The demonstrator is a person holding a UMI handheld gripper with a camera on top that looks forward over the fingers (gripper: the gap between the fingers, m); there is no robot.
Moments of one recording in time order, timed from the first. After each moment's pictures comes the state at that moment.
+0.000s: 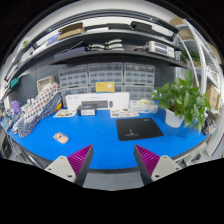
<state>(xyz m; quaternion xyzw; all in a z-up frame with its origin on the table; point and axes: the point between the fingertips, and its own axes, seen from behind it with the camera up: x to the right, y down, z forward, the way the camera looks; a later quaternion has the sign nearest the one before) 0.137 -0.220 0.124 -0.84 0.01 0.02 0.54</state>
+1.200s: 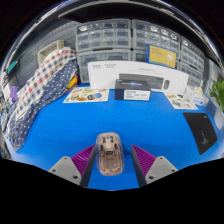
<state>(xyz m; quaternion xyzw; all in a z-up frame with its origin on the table) -0.134 0.004 -0.010 -0.90 -0.04 0.05 0.42</state>
